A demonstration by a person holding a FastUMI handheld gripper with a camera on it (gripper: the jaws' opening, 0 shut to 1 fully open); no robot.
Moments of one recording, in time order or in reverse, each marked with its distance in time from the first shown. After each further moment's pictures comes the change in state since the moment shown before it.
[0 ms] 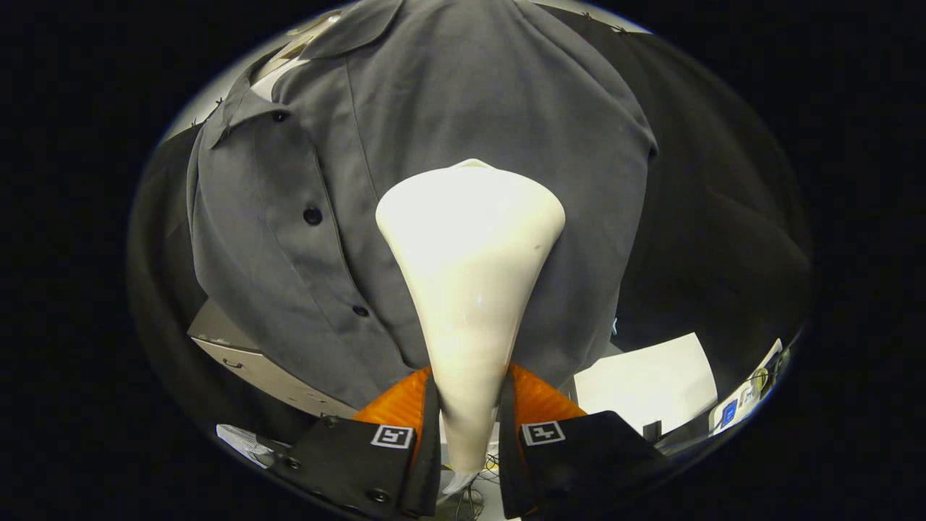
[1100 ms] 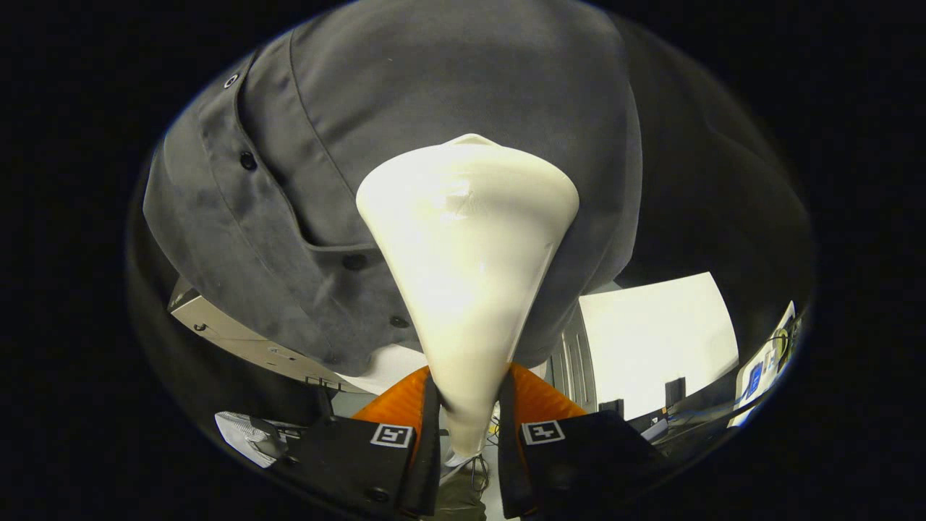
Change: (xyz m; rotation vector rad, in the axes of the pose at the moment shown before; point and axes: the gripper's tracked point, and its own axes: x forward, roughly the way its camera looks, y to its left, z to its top) arm 0.067 -0.042 -0.138 0.066 0.230 -0.033
